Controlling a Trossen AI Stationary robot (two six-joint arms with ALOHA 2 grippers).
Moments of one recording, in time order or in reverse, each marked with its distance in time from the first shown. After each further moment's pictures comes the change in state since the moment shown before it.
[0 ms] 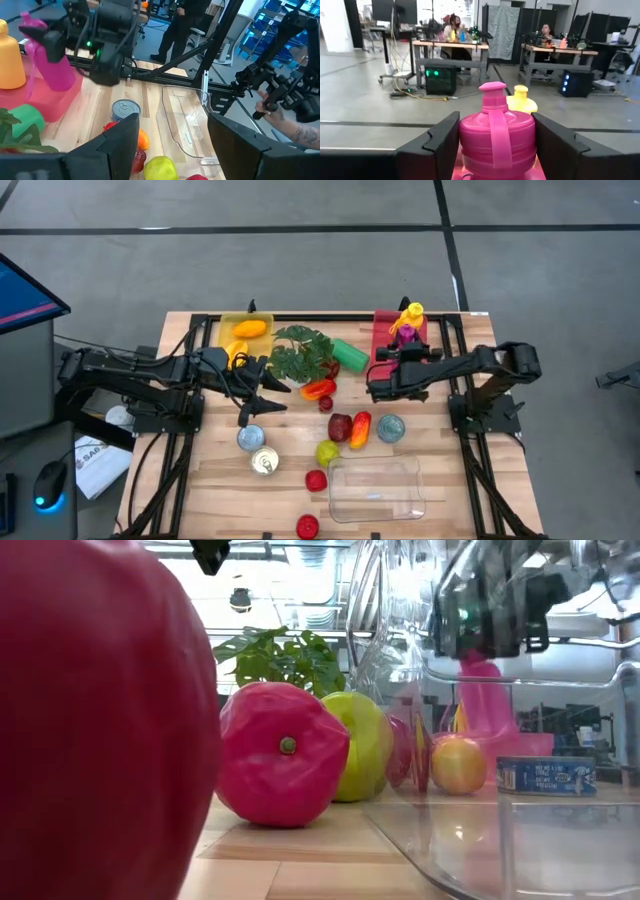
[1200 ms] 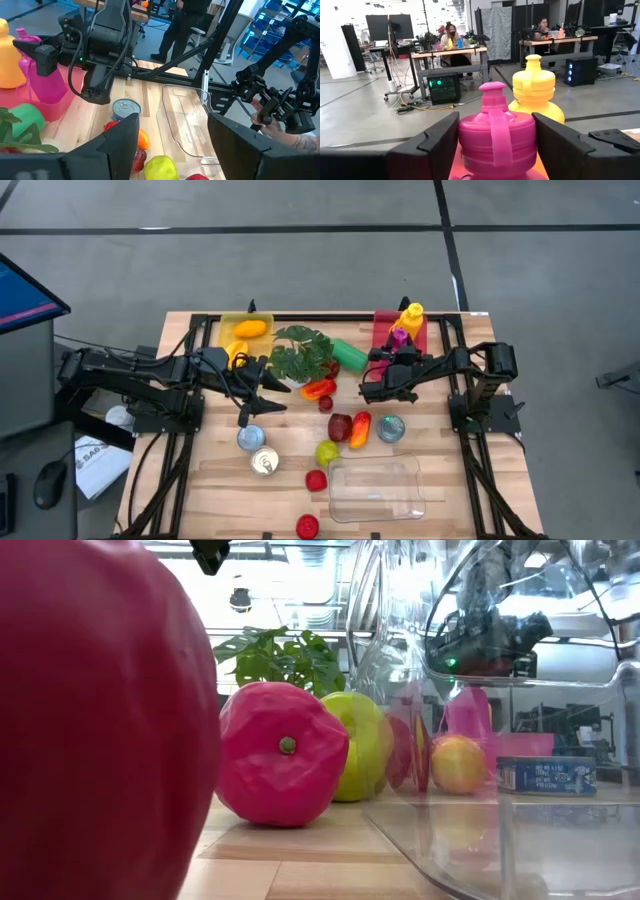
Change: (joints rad) left arm 0.000 0.000 0.000 -0.003 0.000 0.000; right arm -0.029 0.172 0.002 0.077 0.009 0.242
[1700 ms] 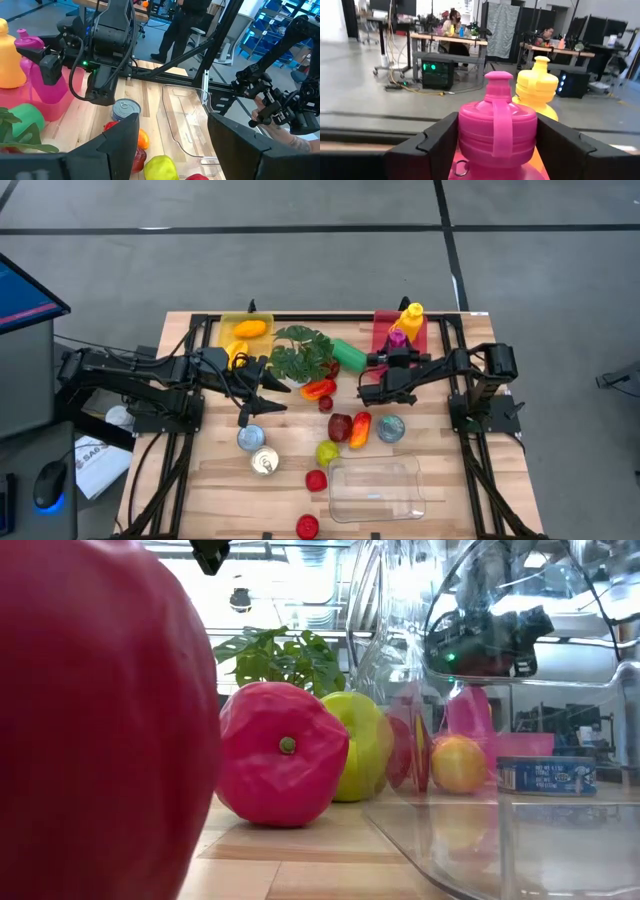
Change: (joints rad) left arm 0.000 0.000 0.000 0.000 0.000 0.000; right arm 0.026 0.002 0.019 0.003 -0.025 -0.235
